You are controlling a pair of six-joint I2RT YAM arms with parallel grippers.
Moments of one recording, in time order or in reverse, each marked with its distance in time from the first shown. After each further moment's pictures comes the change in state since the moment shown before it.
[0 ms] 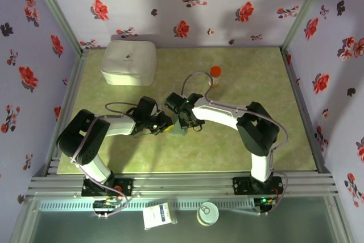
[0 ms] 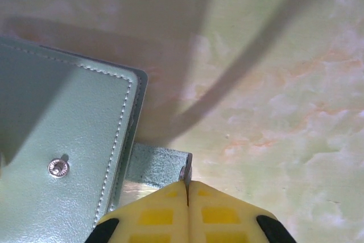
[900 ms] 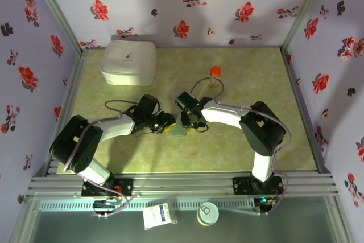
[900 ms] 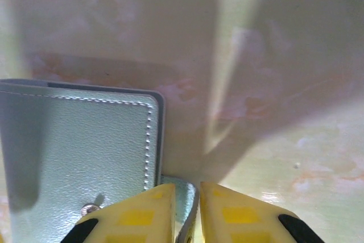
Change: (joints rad) left arm -0.044 -0.084 0.047 -0.134 -0.034 -0.031; right arm -0.085 -0.045 -0.193 0.323 -0.219 0.059
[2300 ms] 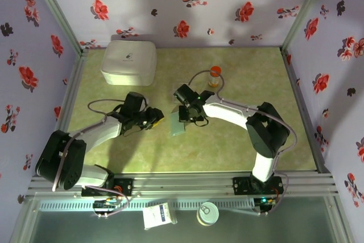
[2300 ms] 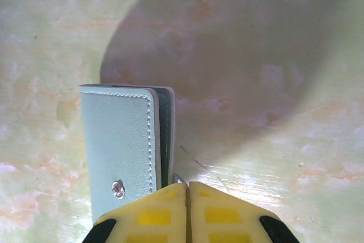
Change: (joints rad) left arm 0.139 -0.197 -0.043 -0.129 -0.052 0.073; right arm -0.011 -0.038 0.114 -0.110 -0.028 -0.084
